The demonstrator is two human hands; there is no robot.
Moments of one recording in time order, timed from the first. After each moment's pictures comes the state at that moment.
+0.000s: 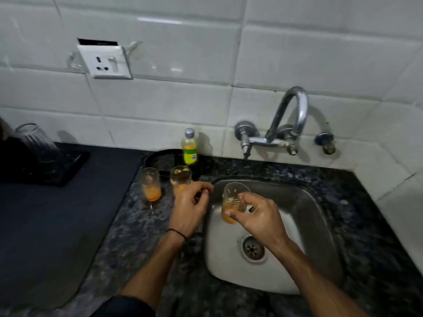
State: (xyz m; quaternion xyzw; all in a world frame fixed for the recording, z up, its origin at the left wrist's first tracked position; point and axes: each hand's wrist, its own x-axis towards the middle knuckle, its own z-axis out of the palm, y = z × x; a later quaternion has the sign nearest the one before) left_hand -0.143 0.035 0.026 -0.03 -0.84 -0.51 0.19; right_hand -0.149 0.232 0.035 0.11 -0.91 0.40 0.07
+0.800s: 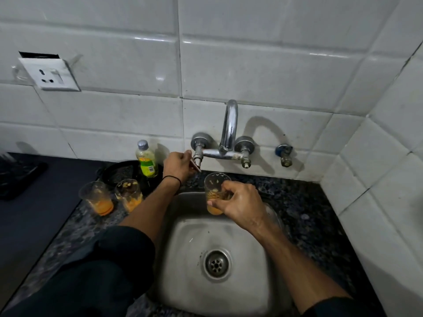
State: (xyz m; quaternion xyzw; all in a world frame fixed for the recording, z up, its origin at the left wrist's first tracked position) left_hand -0.298 0.142 0.077 0.18 -0.80 -0.57 0.09; right_hand -0.226 0.339 0.080 0.16 -0.92 0.34 0.07
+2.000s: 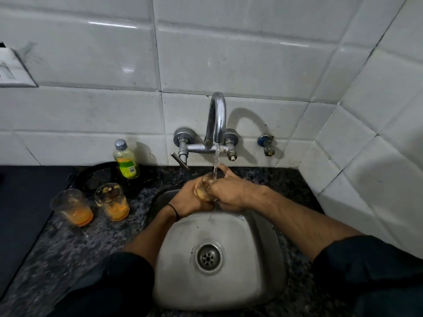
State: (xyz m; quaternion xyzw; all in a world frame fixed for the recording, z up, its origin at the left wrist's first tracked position) left_hand -0.256 0.176 0.028 -0.17 -0.80 -0.58 -0.08; right_hand -0.249 0.326 0.120 0.40 -0.91 -0.05 -0.13
